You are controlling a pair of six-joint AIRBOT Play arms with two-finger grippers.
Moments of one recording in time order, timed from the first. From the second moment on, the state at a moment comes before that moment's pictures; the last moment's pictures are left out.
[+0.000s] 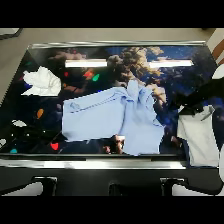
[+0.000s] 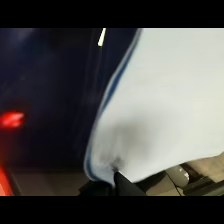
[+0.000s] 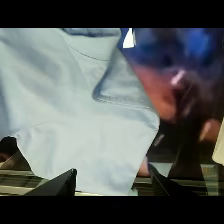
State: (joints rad) left arm 0.32 -1.35 0.65 0.90 -1.17 -1.26; right arm -0.22 -1.43 1.46 -1.26 1.67 1.57
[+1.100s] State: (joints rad) left arm 0.30 -1.31 0.65 0.92 -1.17 -1.24; right arm -0.23 -1.43 0.94 -1.19 1.19 1.46
